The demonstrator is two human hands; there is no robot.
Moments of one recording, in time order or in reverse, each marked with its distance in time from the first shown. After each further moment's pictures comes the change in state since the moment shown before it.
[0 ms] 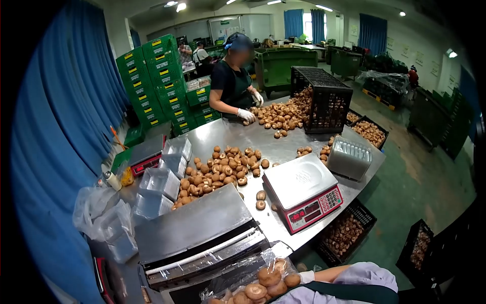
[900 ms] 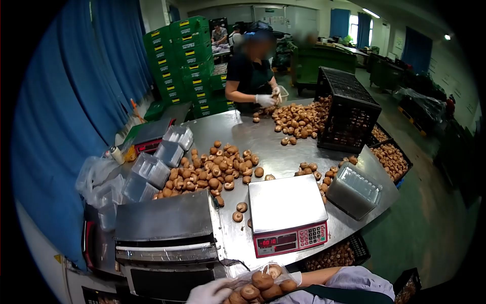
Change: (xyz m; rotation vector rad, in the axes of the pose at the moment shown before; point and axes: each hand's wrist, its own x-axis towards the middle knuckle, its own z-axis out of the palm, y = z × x) left_hand -0.022 0.159 0.129 0.454 -0.009 0.268; right_hand -0.071 -0.155 -0.087 -0.308 -0.656 0.053
